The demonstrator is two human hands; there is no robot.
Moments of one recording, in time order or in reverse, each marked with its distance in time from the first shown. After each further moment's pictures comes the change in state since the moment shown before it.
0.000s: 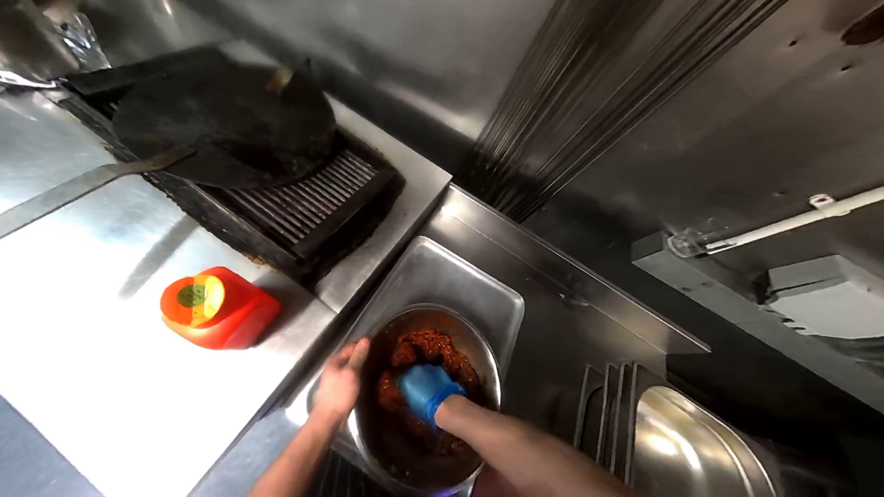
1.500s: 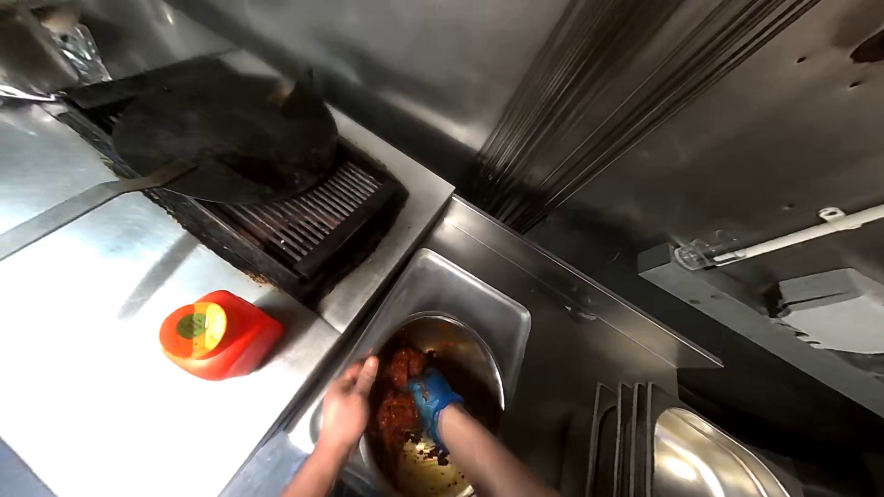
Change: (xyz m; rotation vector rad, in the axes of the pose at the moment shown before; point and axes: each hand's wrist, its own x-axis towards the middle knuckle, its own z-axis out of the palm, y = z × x) left_hand -0.009 0.016 0.003 -0.026 0.061 0.095; right_hand -0.008 -0.016 -0.029 0.947 0.188 0.405
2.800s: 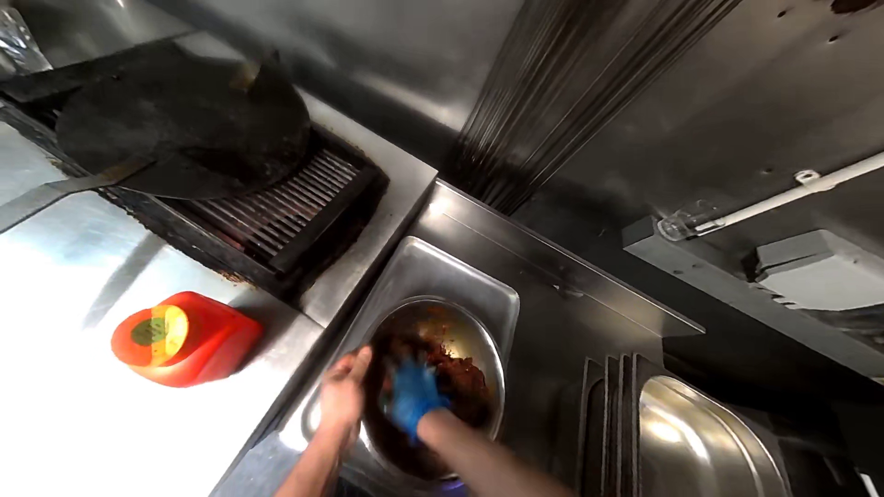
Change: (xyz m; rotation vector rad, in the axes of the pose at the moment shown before) left_hand 0.010 -0.019 0.017 -0.166 0.037 -0.061; right_hand 0.038 0.034 0.028 -0.600 0.020 -0.329
